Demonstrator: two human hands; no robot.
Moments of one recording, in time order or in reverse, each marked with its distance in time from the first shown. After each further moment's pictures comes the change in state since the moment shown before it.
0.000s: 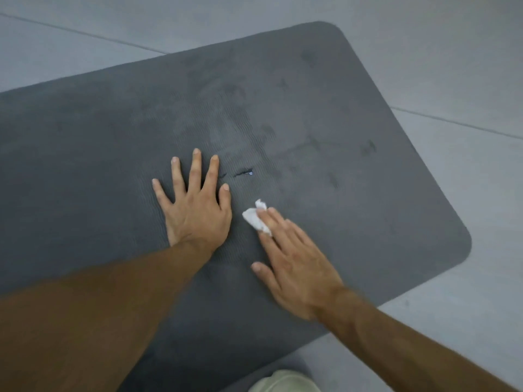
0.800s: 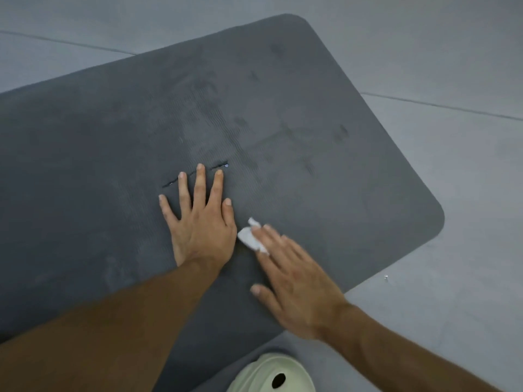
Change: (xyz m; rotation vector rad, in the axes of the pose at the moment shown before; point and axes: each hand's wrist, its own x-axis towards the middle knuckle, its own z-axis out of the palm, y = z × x) left_hand -0.047 0.035 0.008 -0.031 -0.022 0.056; right_hand -0.059 0.002 0.013 0.035 -0.028 0.024
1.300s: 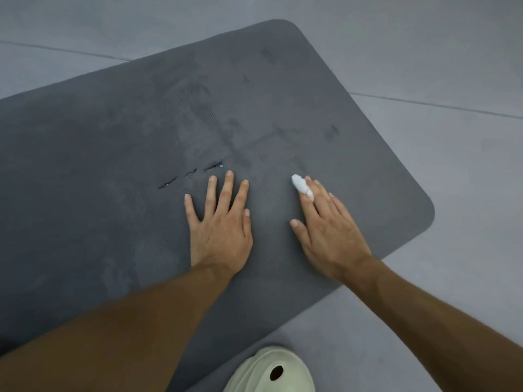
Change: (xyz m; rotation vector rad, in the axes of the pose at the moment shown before) left_hand -0.016 0.023 0.002 0.007 -0.038 0.220; right_hand 0.019 0.070 -0.020 -0.113 0.165 0.344
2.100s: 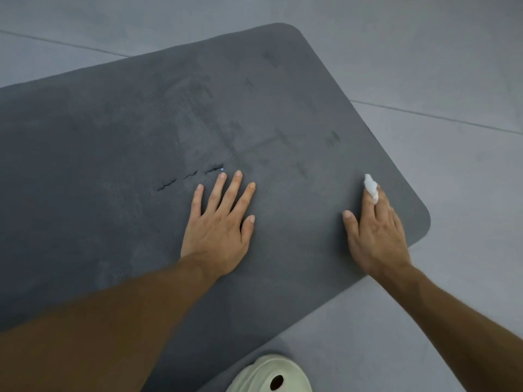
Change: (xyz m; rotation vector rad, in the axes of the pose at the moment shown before) left_hand 0.014 -0.020 -0.006 0.078 -0.065 0.237; right_hand -0.016 0.061 -0.008 0.143 0.028 0.411
